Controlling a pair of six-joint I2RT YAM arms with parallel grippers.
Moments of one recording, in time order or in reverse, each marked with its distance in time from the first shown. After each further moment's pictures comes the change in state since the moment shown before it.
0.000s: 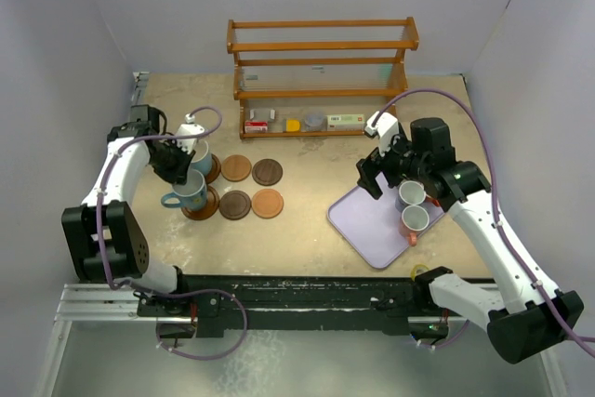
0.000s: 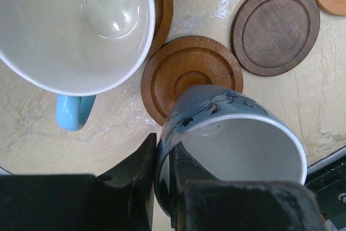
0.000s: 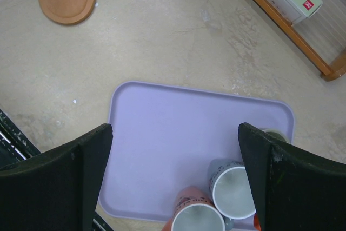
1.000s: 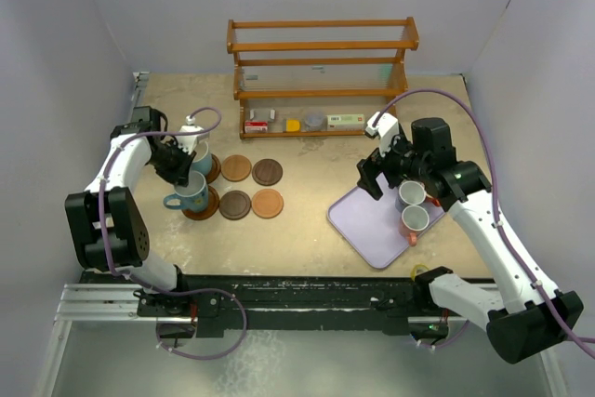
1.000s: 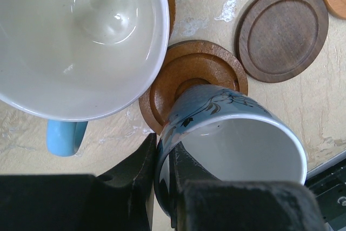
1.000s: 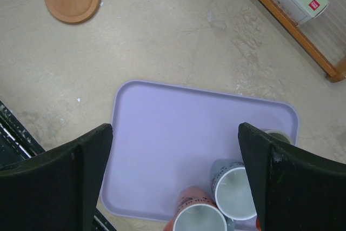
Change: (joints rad) left arm 0.020 0.083 0.000 0.023 0.029 0.000; right arm -0.011 0.001 0.000 -0.008 -0.026 -0.004
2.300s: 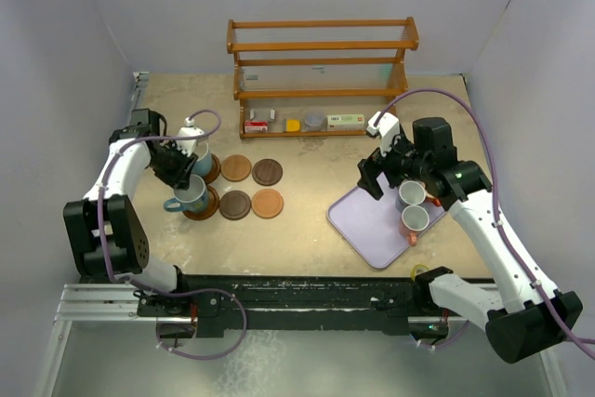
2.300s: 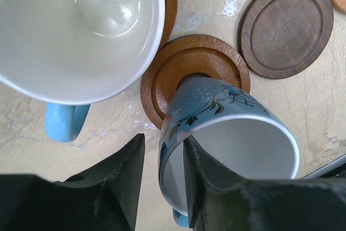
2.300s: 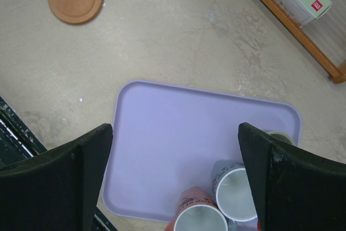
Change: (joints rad) left arm 0.000 -0.039 -0.037 0.022 -0.021 0.000; right arm -0.012 0.002 0.000 -0.001 -0.023 -0.003
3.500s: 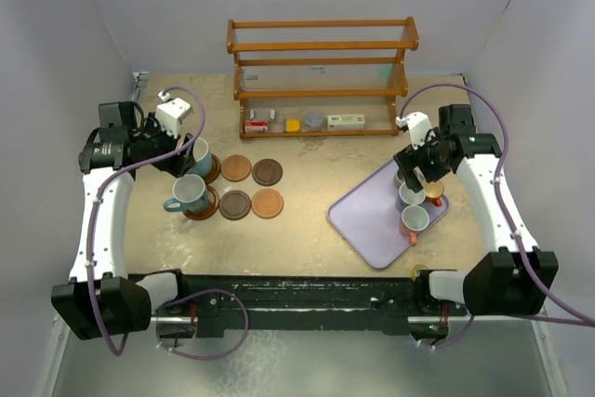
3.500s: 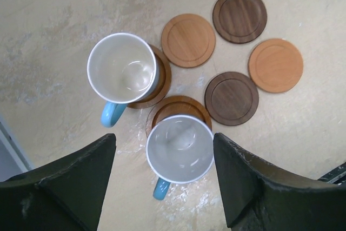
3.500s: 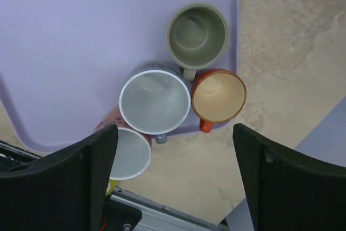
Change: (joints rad) left arm 0.002 -0.356 0.085 0.008 0.146 -0.198; right arm -0.307 0.211 0.103 -0.269 0.211 -0.207
